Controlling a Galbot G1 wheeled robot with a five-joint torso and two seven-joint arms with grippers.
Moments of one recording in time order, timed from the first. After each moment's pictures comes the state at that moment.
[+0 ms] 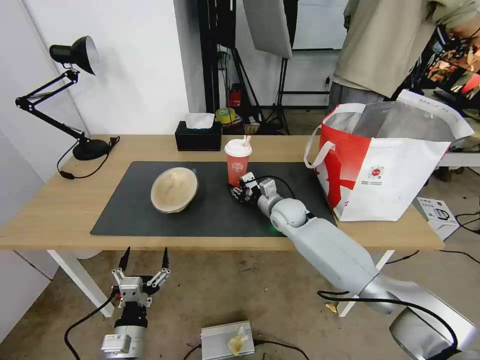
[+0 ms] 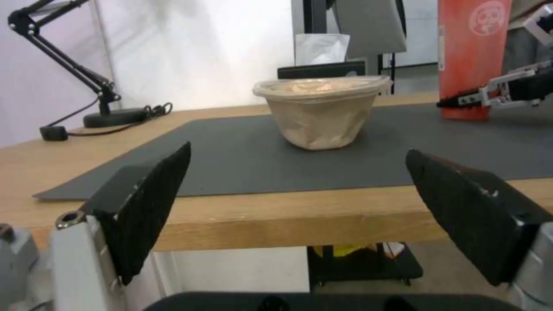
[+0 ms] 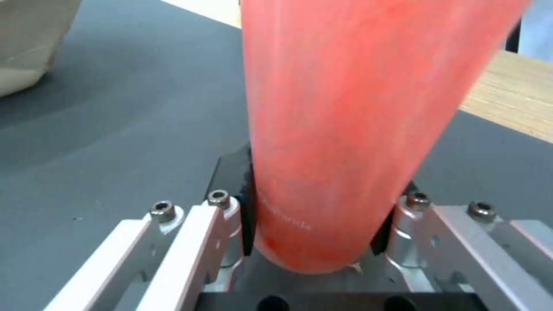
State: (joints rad) left arm 1.71 -1.43 -0.58 -1.95 -0.04 -0.41 -0.07; right arm -0.39 1.23 -0.34 1.22 0.58 -0.21 -0.04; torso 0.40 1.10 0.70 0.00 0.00
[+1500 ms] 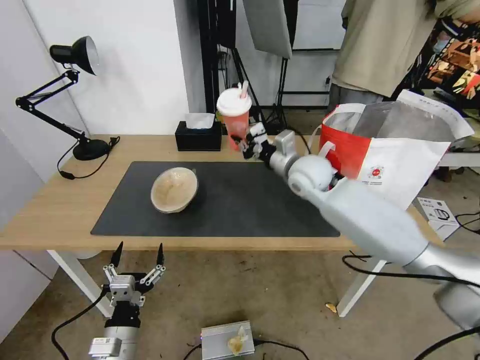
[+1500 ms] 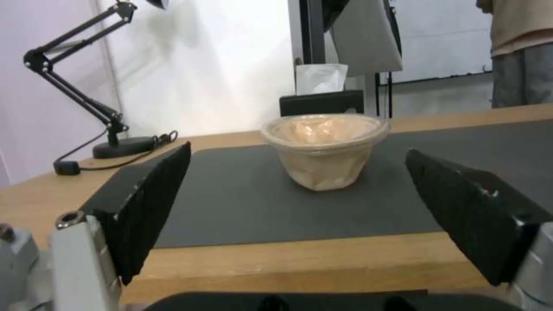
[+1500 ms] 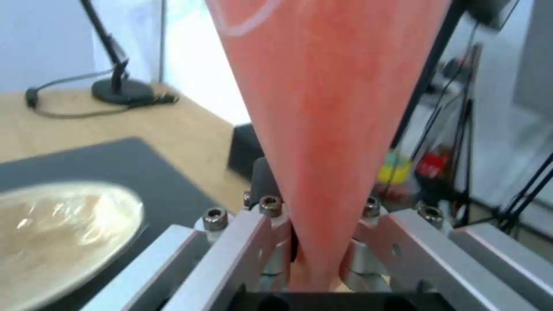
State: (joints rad) left arm 1.75 -1.42 -0.62 -2.05 -0.04 -0.41 -0.05; right arm -0.11 0.98 -0.43 1.55 0.81 -0.29 0.02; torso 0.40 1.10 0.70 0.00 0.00
